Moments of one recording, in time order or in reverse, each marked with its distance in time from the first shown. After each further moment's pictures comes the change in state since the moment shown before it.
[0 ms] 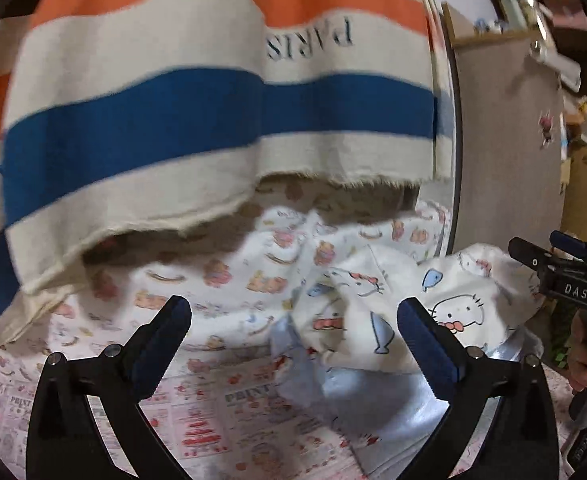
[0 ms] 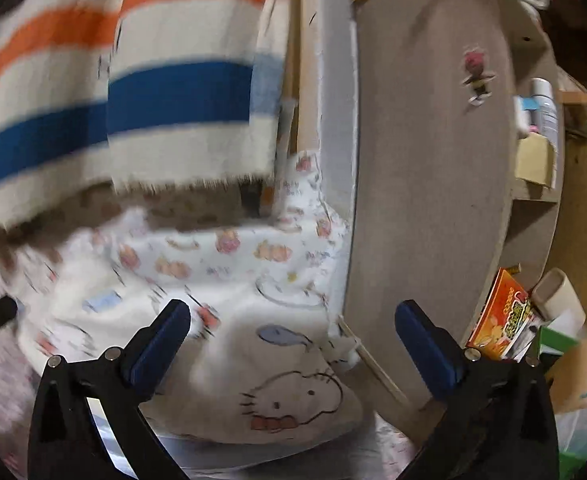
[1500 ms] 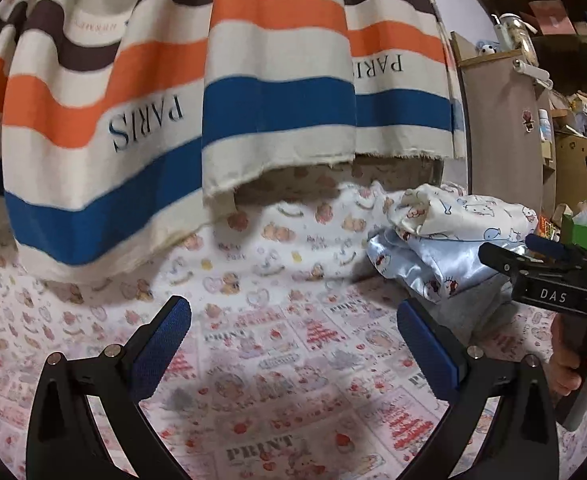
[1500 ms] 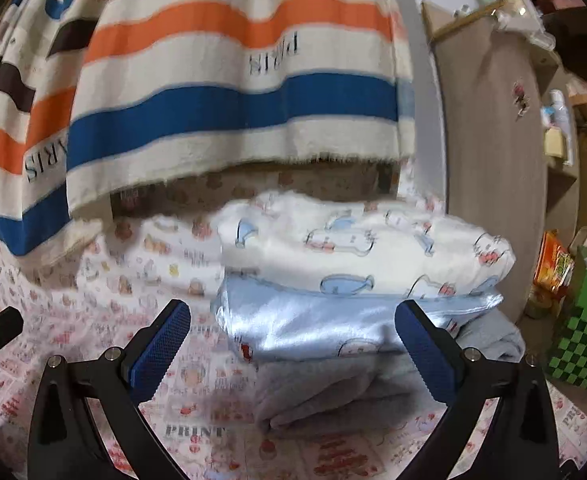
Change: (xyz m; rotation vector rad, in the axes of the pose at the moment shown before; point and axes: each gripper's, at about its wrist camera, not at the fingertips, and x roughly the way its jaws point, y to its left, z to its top) left arm -0.111 0.102 -0.094 0.006 -0.045 0.061; right arm -0.084 0.136 -0.085 -0.010 -0.013 0.160
